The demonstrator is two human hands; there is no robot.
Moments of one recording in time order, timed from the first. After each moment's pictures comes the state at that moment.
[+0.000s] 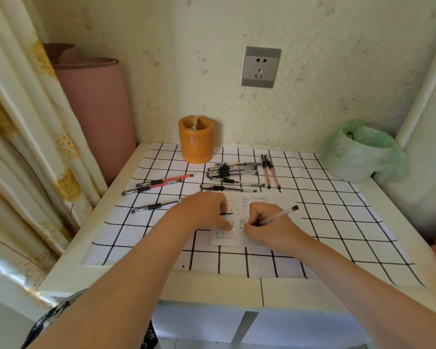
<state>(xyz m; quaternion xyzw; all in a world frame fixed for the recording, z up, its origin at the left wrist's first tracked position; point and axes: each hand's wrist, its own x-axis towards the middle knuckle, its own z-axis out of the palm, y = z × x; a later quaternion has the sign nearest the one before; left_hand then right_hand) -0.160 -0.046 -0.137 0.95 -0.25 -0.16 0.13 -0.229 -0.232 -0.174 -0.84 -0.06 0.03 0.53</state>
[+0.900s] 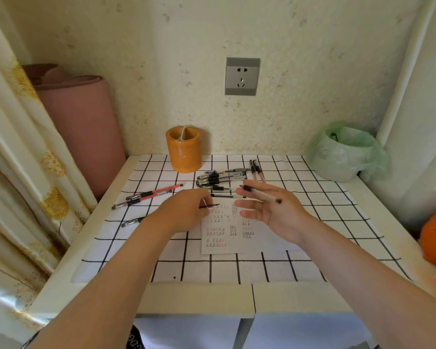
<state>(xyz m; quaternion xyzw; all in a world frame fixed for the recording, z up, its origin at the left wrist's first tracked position) -0.150 -0.031 -0.133 0.94 -0.24 -0.10 0.21 -0.219 -0.248 -0.128 -0.52 0.10 0.05 0.85</state>
